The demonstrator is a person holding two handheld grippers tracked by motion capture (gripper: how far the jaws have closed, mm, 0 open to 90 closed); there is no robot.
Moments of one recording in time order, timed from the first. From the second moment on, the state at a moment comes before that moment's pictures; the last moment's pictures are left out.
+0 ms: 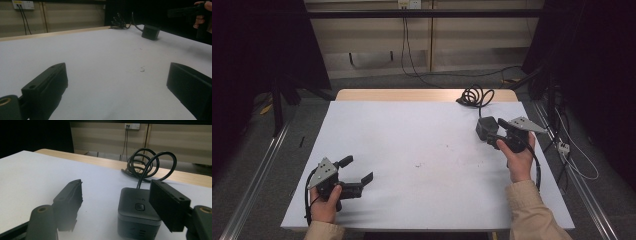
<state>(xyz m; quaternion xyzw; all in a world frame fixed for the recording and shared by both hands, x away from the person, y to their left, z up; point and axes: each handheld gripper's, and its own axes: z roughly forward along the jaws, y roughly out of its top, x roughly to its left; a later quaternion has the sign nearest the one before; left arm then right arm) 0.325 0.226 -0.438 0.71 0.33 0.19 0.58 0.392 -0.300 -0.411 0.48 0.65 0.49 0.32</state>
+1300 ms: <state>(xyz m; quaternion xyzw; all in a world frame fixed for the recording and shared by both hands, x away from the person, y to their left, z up) 0.325 0.225 -0.438 0.72 0.33 0.19 0.58 0.403 -0.307 -0.412 0.48 0.66 0.48 0.32</state>
